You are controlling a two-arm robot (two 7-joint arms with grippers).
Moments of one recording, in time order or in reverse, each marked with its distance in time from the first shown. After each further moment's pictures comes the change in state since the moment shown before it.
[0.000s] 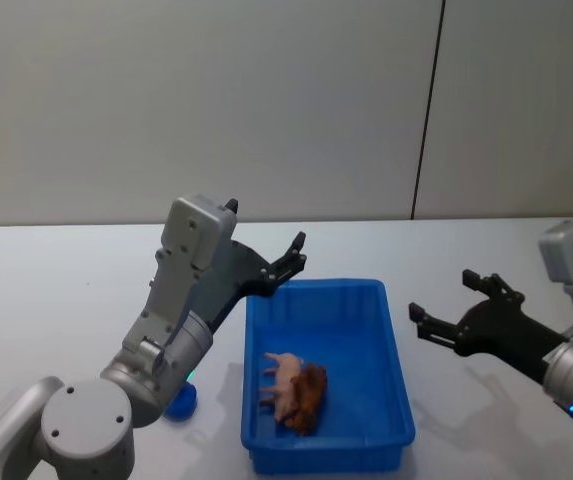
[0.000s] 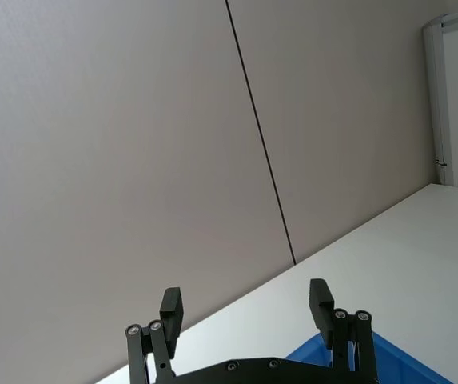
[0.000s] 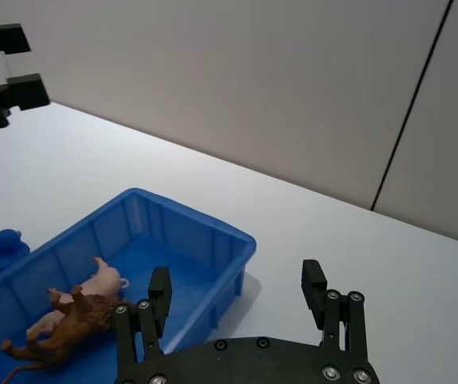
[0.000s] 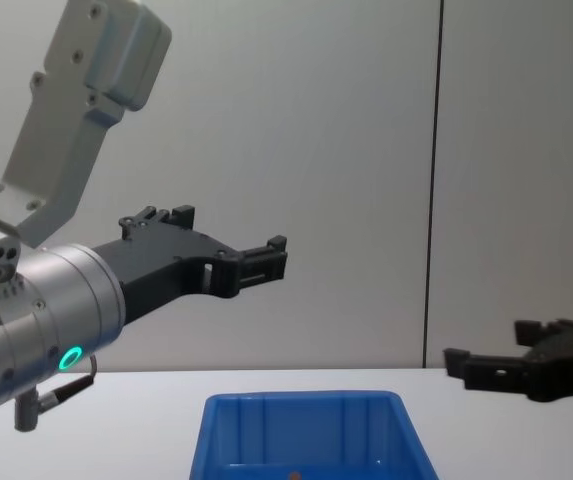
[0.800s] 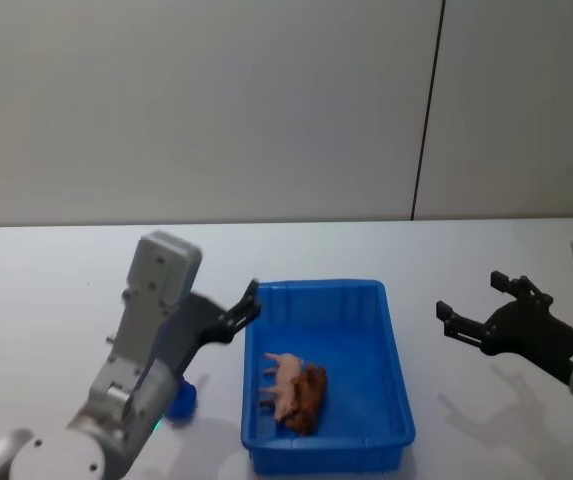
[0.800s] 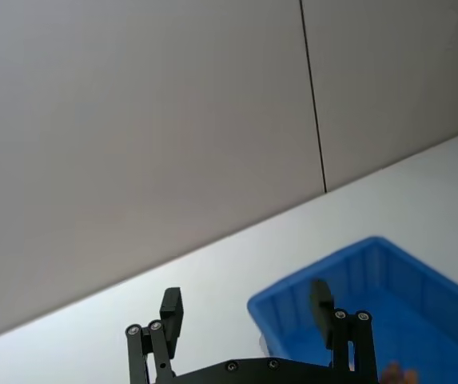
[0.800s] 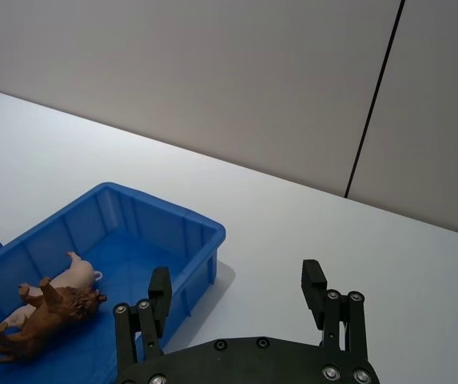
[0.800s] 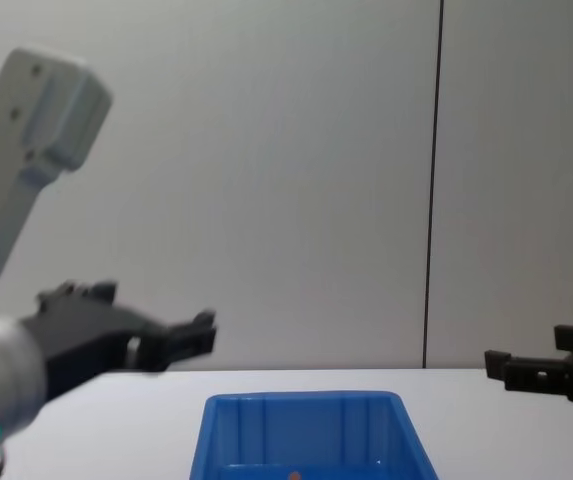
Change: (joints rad) left arm 0.134 0.079 -0.014 -0.123 -0.069 0.141 0.161; right arm -0.011 0.032 0.030 0.013 0.039 -0.006 -0.011
